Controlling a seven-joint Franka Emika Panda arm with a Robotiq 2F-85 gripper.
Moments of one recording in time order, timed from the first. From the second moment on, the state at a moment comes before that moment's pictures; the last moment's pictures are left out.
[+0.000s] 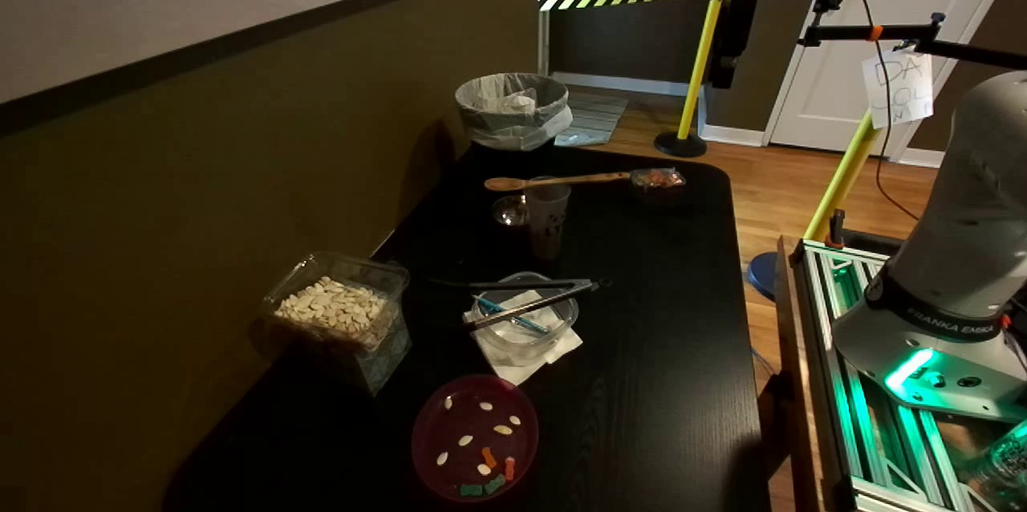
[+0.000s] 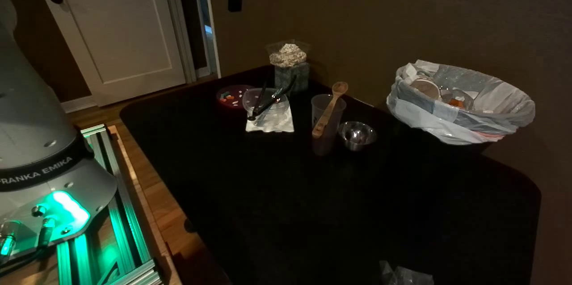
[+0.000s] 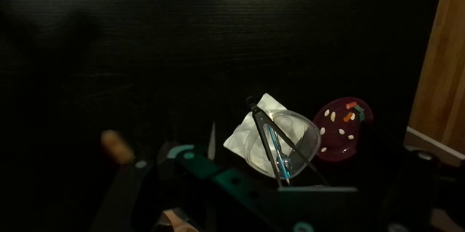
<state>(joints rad) -0.02 -0.72 -0.27 -2.52 0.04 1.76 -0.30</state>
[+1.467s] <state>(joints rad) -0.09 -0.25 -0.09 -2.35 -0.10 2.40 -0.04</state>
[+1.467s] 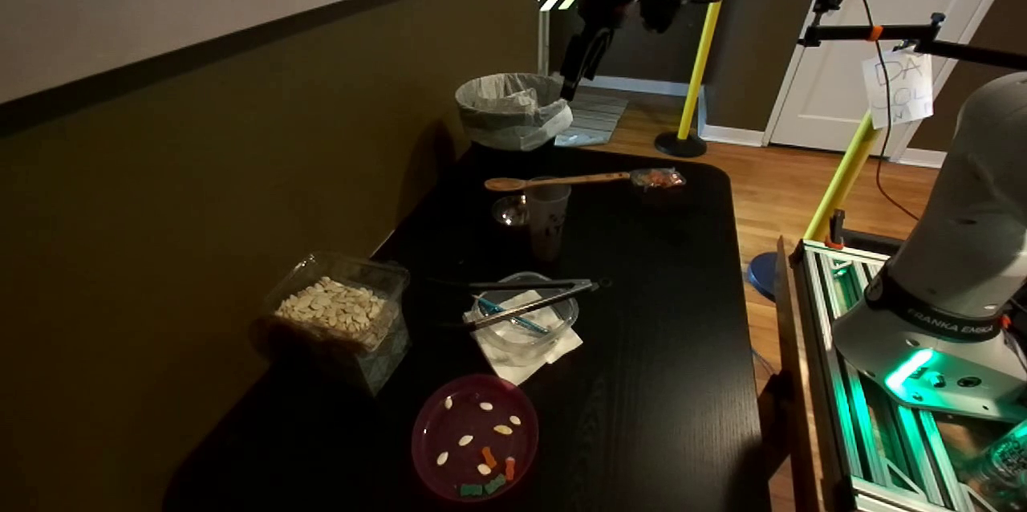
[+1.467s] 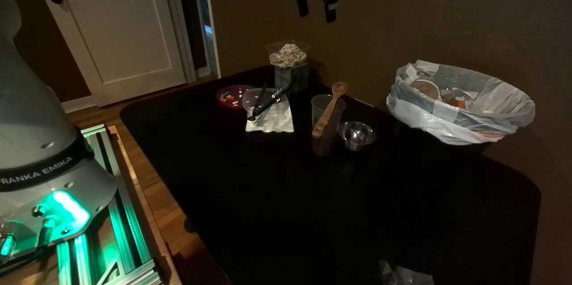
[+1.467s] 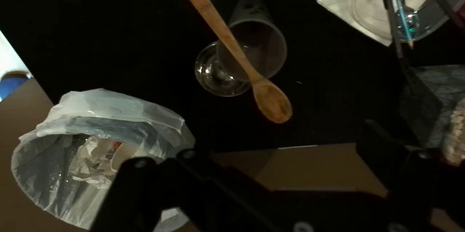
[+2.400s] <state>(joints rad) -0.16 -0.12 -0.07 -2.36 -0.42 2.77 -0.09</state>
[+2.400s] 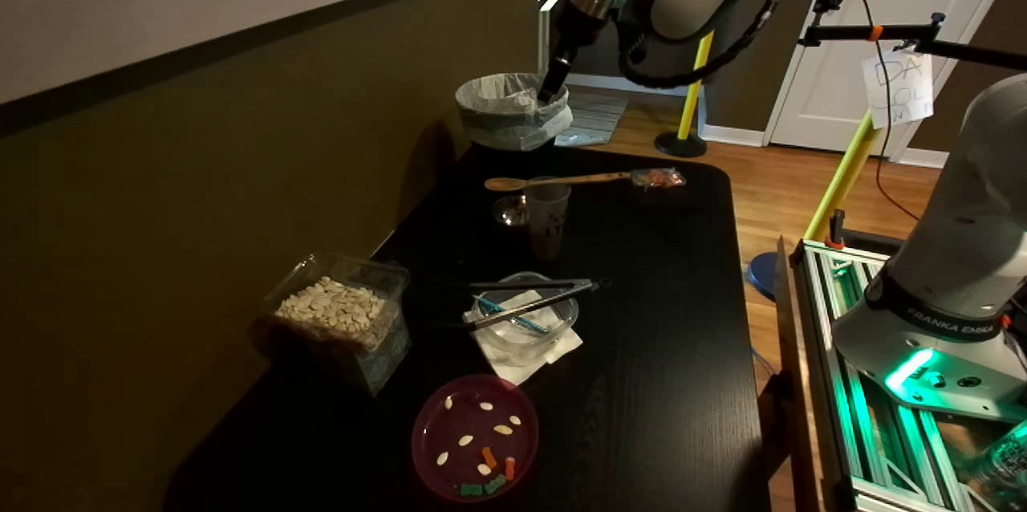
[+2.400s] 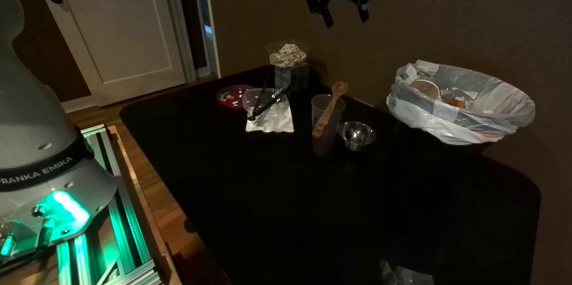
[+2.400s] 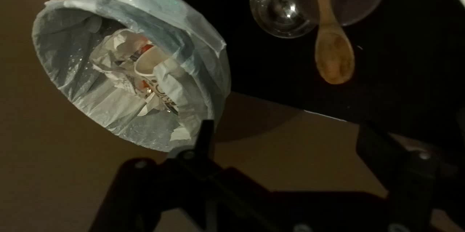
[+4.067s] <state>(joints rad) -0.15 0.15 -0.05 -2.18 0.05 2.42 -0.79</state>
